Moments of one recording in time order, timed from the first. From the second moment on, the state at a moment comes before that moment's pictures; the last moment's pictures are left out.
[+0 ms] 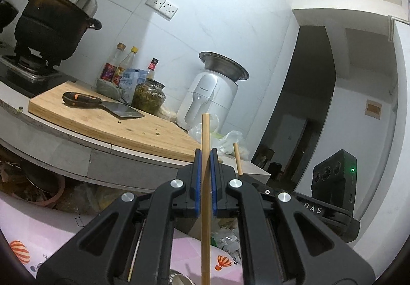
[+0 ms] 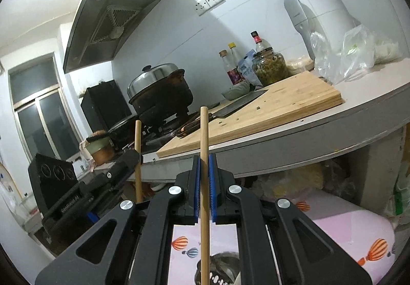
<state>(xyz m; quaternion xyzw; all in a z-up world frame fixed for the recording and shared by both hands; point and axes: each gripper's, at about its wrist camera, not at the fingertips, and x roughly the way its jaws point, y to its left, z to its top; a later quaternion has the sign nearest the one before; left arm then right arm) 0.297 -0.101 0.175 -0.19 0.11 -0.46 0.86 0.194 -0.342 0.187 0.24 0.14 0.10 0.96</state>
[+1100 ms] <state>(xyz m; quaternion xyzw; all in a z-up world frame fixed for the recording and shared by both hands) 0.344 -0.099 0.090 -0.23 0.13 -0.46 0.85 0.250 -0.330 0.097 0.27 0.14 0.13 0.94</state>
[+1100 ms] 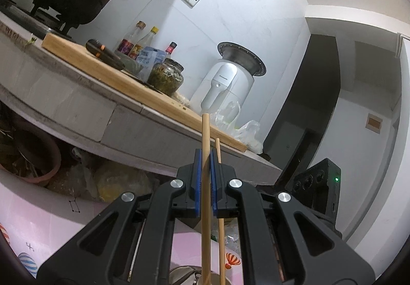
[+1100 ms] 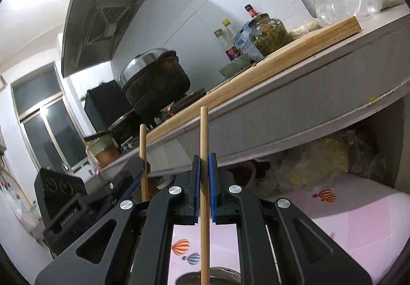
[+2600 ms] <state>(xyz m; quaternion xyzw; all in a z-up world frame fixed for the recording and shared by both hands) 0.331 -0.096 0.103 -0.24 0.11 -0.48 0.84 0.196 -0.283 0.047 0.09 0.23 0.13 0.96</state>
